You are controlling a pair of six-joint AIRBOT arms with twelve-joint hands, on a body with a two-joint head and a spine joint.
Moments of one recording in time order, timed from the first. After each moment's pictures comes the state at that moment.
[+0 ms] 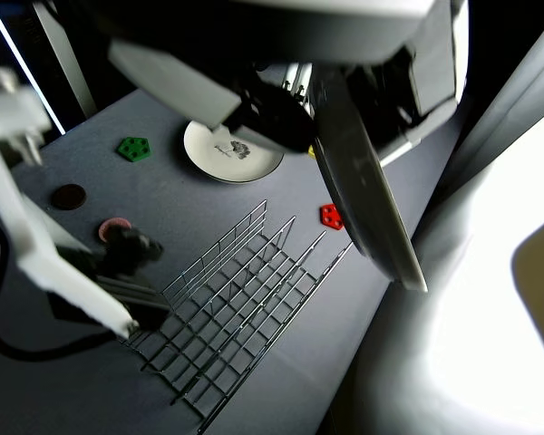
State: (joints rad) left arm 0.69 -0.53 1.41 1.09 -1.03 0.06; right arm 0.55 -0.99 1.29 1.19 -0.51 -2.24
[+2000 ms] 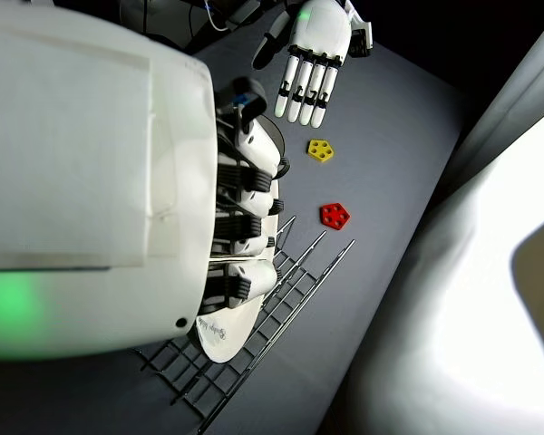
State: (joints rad) left arm 0.69 -0.53 1.41 1.11 -1.03 0.06; right arm 0.55 -0.87 1.32 0.78 -0.63 -1.47
